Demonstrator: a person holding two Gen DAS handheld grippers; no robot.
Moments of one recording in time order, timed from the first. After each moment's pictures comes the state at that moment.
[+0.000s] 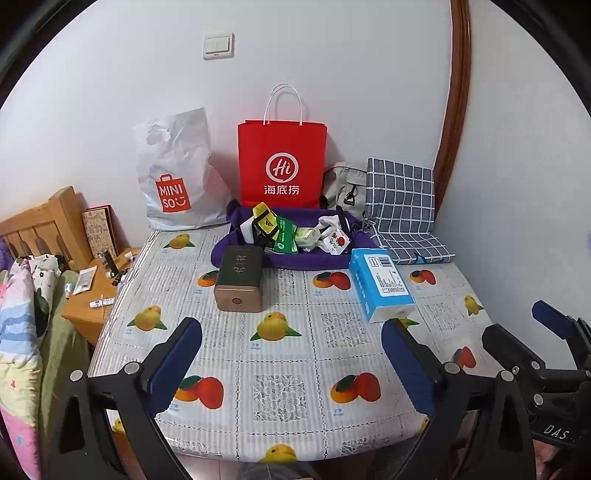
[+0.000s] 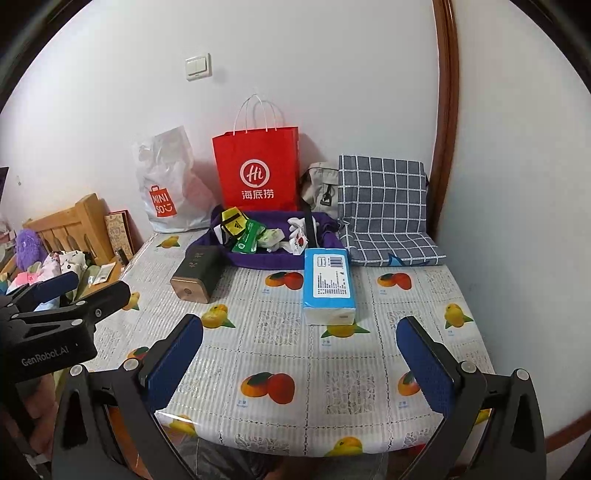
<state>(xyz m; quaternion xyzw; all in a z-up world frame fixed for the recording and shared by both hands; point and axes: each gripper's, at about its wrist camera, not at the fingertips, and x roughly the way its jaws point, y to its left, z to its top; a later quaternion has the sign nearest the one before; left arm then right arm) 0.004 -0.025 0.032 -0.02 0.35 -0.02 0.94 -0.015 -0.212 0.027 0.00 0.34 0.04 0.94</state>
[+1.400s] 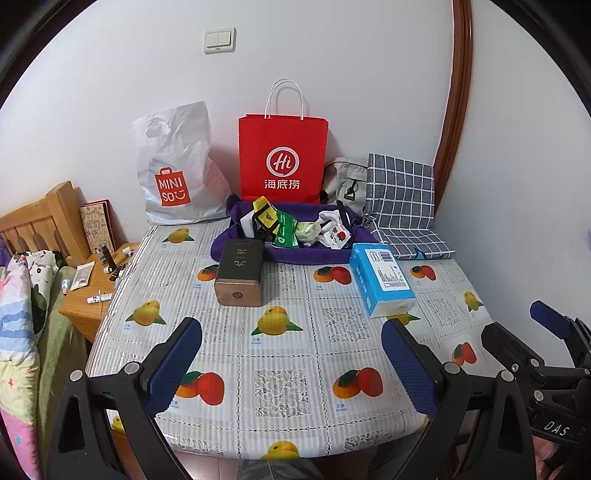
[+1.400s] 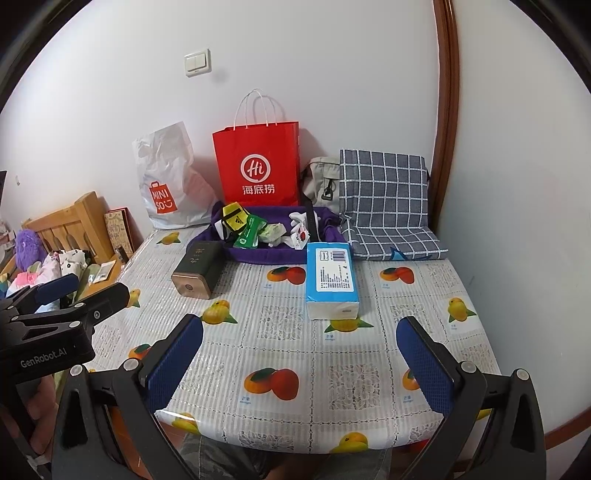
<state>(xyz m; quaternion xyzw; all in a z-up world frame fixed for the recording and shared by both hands) 0.005 -0.020 0.026 -0.03 0.36 -0.02 0.93 -0.012 -0.208 0.021 0.00 0.35 0.04 0.94</state>
